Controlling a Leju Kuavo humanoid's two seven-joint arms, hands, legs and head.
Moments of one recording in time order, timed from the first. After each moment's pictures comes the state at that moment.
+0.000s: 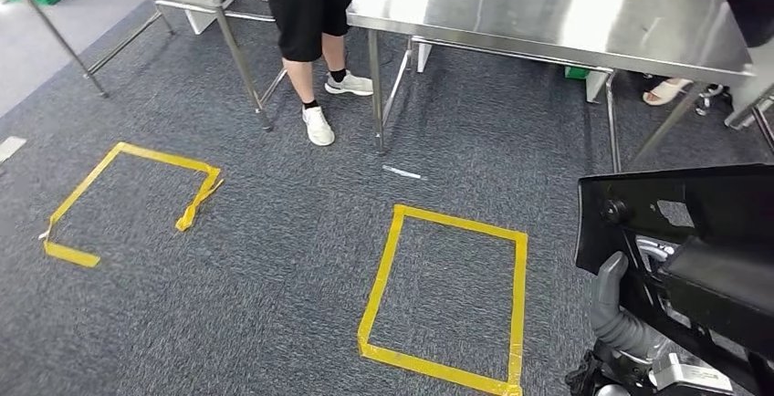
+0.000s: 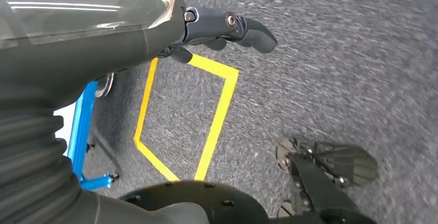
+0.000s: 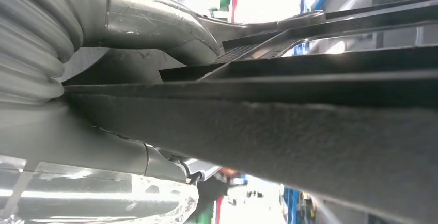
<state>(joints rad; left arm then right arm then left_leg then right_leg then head) -0.09 -0.18 1.21 -0.19 -1.08 0.23 -0.11 0.15 0.07 -0.06 -1.79 0.07 -0.32 -0.62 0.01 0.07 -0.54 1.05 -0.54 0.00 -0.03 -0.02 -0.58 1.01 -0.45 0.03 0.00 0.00</state>
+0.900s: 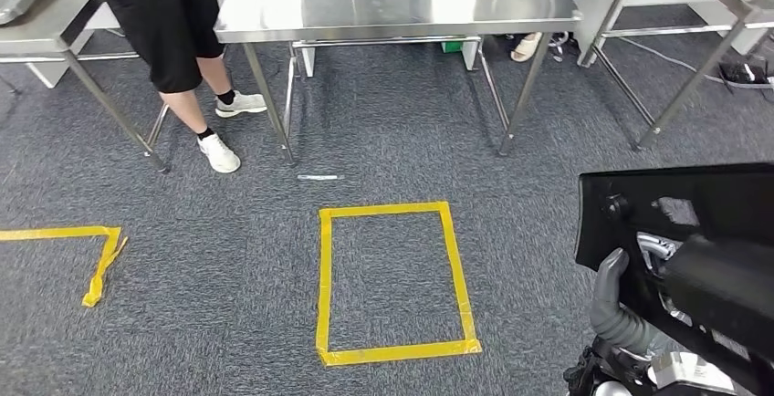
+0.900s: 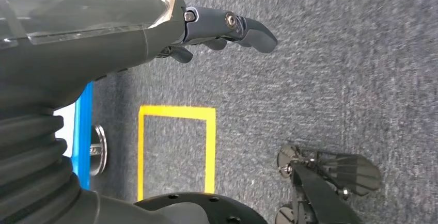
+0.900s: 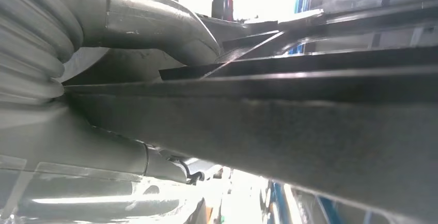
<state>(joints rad) -0.09 -0.18 1.21 -0.19 -1.08 0.24 -0.12 0.13 0.07 -0.05 -1.79 0.07 -0.32 -0.62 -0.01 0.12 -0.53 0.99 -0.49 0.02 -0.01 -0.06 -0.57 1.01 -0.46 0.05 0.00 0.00</state>
